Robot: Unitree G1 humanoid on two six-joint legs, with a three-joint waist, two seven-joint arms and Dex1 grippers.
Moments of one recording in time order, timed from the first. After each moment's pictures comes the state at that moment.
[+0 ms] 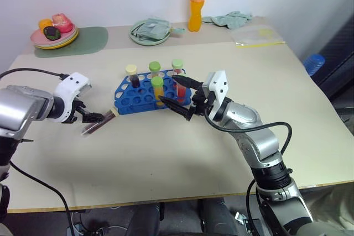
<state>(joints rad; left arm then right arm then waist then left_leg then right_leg) -0.77 1.09 -0.37 0.14 -0.32 1.09 -0.92 -0.47 -0.28 0.21 -0.29 0.35 0.39 0.70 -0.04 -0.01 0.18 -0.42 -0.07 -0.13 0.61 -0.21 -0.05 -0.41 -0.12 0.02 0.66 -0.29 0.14</state>
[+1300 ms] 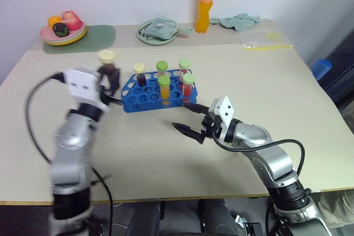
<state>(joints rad) -0.19 0.20 0.08 -0.44 -0.05 0.26 -0.20 -0.30 -0.37 0.22 -0.29 0.32 0.40 0.70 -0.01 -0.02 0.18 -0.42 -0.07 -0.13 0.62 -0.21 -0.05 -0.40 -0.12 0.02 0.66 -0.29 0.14</state>
